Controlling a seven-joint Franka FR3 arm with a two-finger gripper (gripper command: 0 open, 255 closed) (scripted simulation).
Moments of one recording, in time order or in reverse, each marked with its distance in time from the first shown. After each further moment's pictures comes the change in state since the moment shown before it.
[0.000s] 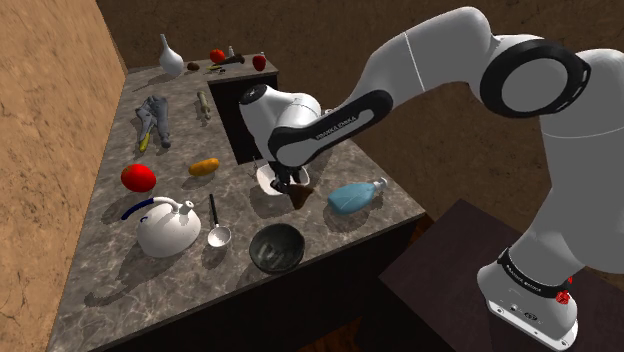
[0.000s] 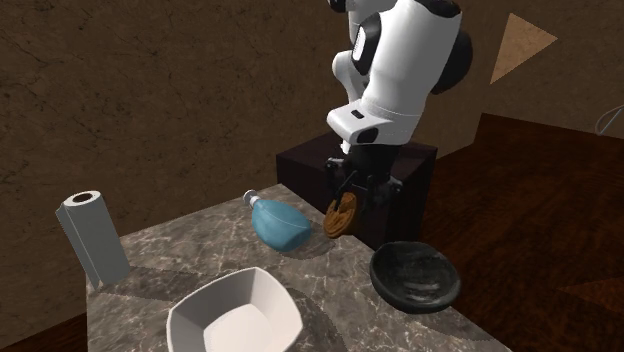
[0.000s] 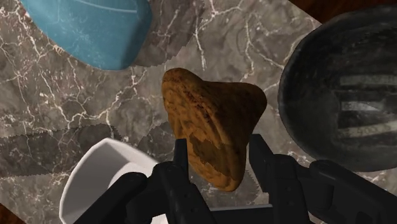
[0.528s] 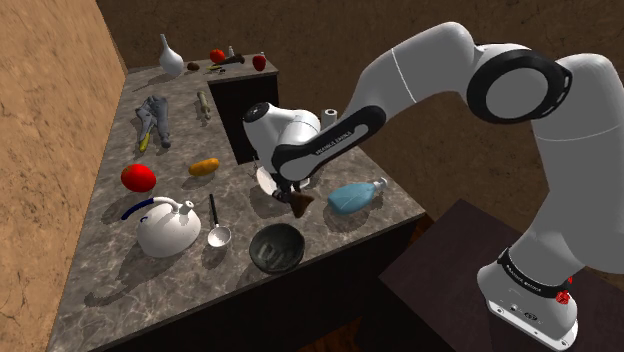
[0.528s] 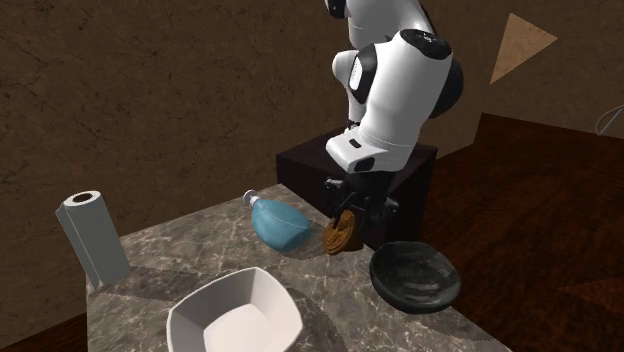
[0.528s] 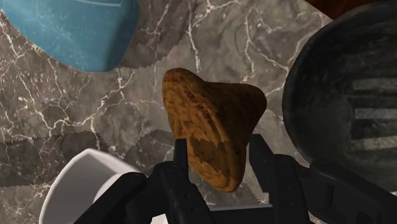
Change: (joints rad) arm 0.004 0.056 -0.012 -0.021 -0.021 0.073 0.024
